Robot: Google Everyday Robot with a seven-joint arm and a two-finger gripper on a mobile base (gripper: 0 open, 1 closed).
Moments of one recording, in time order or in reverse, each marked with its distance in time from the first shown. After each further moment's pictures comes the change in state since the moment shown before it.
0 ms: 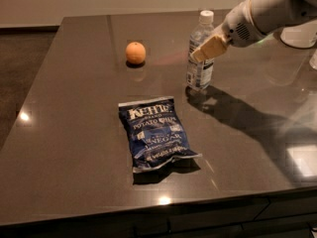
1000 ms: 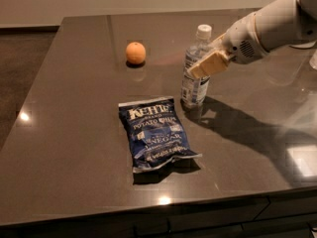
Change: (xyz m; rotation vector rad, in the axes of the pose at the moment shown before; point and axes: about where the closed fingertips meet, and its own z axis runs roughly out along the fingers) arm 0.016 0.049 -0.006 -0.098 -0.043 -0.051
